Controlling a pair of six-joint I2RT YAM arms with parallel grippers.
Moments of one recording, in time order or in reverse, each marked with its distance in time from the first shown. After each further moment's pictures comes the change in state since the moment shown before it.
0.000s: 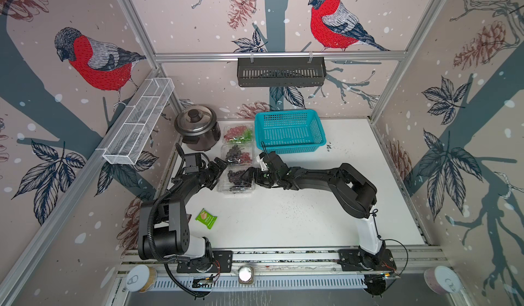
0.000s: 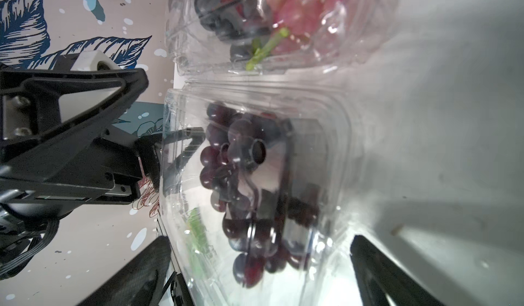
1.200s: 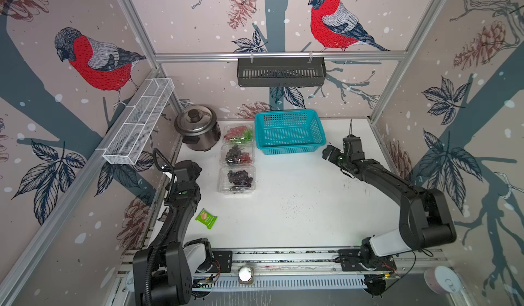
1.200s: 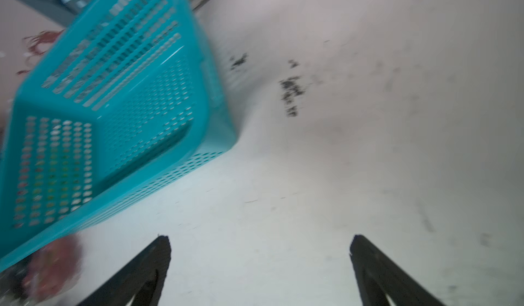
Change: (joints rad) left arm 0.037 -0.356 -0.209 0.203 -0.930 0.212; right arm -0.740 -0.602 -0.425 -0.315 0.402 -0.343
